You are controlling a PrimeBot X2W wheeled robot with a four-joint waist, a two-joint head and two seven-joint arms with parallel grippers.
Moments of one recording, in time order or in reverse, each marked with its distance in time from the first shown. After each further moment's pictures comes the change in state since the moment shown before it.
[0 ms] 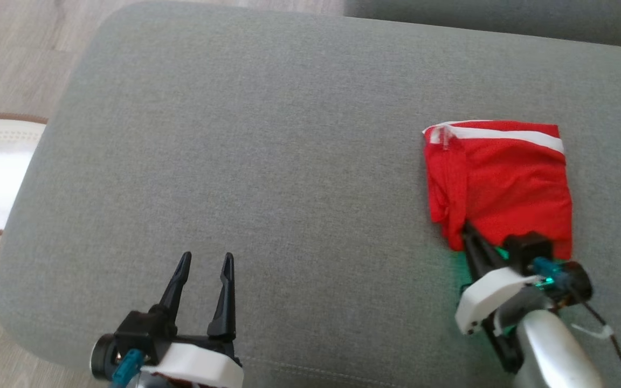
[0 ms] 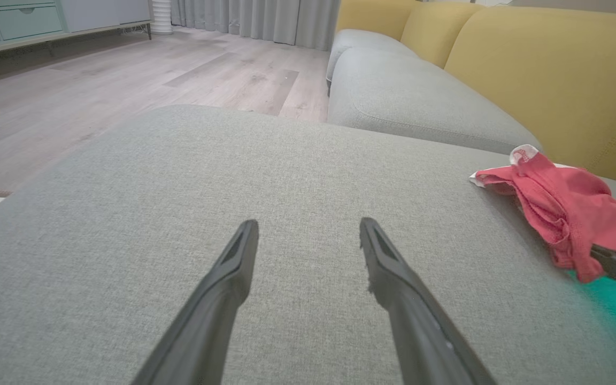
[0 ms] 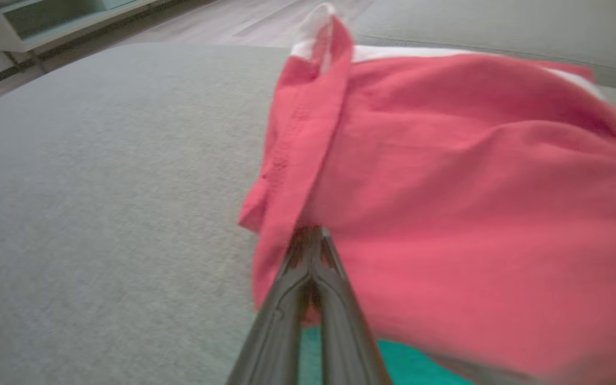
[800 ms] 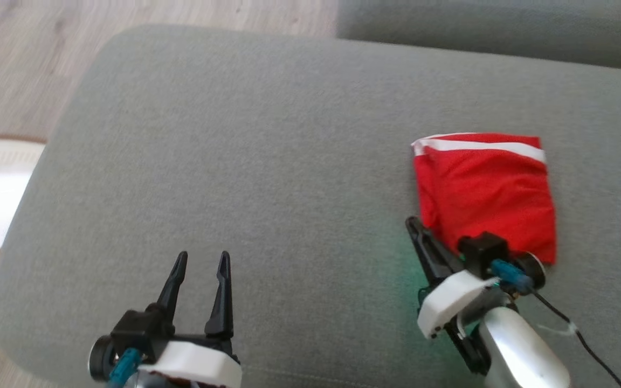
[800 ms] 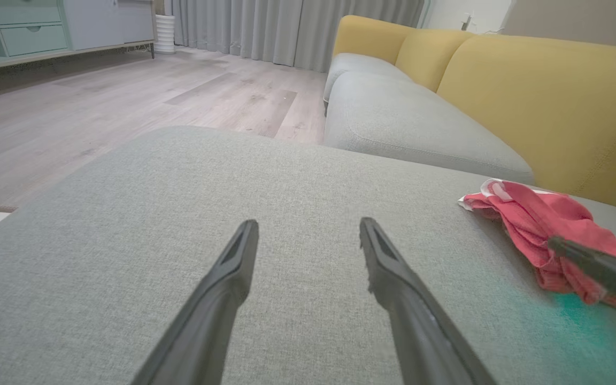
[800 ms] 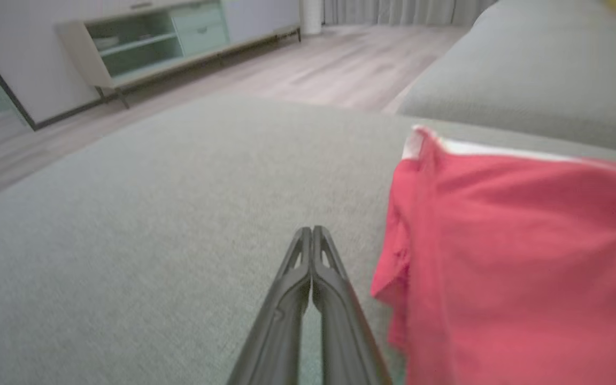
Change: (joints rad) left arm -0.005 0.000 -0.001 0.001 -0.019 0.022 0.000; right arm -0.050 0.006 0.218 0.035 0.091 0.000 -0.067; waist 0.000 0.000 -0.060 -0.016
